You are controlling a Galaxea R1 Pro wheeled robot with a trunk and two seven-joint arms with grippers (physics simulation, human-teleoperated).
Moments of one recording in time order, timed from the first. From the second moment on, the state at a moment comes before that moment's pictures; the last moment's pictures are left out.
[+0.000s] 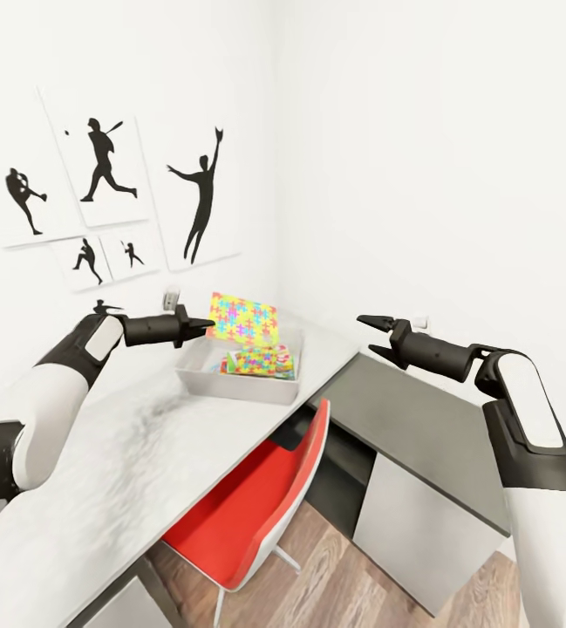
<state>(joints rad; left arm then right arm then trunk) -1.31 0.19 0.05 -0.37 0.51 0.99 -0.78 -0.79 -0.18 -0.08 -1.42 -1.49 1.03 -0.26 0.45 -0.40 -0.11</state>
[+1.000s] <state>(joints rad) -1.28 0.18 0.05 -0.37 0.51 0.96 -0.78 -0.79 -0.18 -0.07 -1.42 -1.49 1.02 -0.26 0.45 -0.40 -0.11</state>
